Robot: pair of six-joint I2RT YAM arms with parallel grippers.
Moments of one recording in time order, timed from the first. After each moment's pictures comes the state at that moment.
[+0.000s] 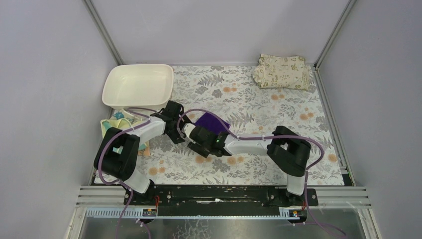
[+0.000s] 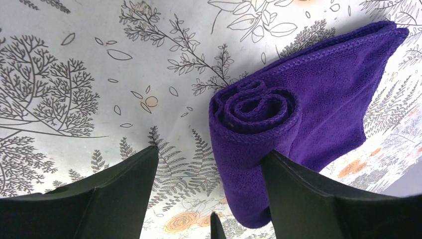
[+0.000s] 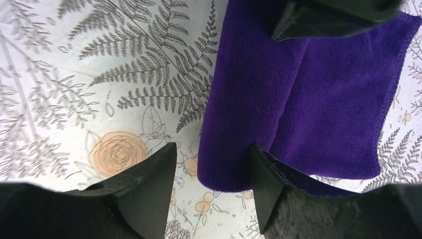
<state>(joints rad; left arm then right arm) -0.33 1.57 0.81 -0.36 0.11 -1.04 1.12 1.85 1.17 -0.24 0.25 -0.05</state>
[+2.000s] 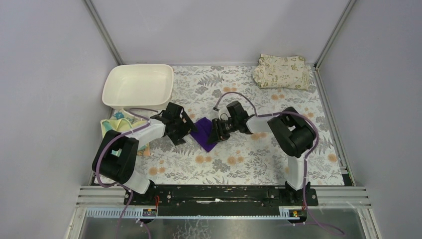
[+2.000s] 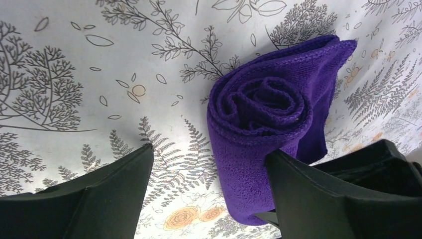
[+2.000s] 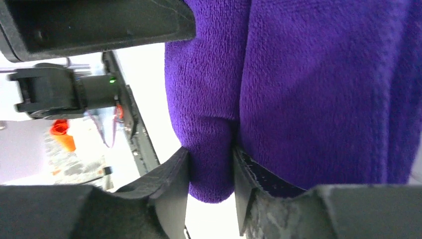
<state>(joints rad) -0.36 1.54 0.78 -0.33 0.13 -1.02 0.63 2.01 1.00 0.20 -0.87 0.54</state>
